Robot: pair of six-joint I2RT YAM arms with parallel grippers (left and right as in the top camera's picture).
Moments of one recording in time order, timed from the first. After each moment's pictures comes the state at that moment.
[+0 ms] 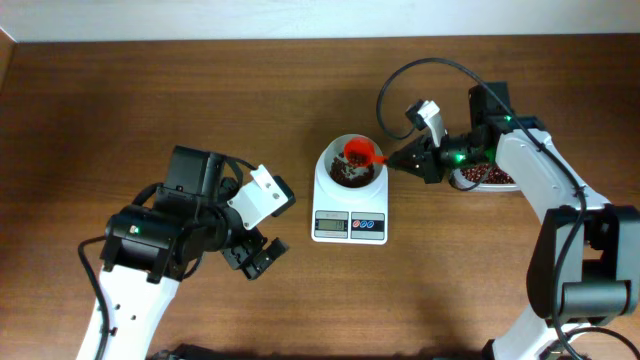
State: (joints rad) left arm -0.25 1.14 1.21 -1.21 0.36 0.58; right arm 0.04 1.88 1.31 -0.72 -1.02 -0.61
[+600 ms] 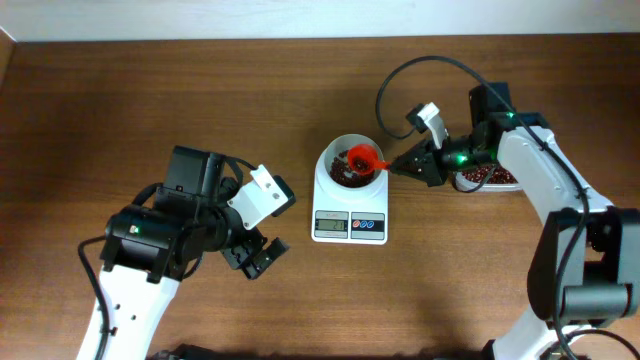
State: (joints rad) left arm -0.25 1.14 1.21 -1.21 0.36 0.58; right arm 0.04 1.86 1.34 -0.87 -0.99 -0.63
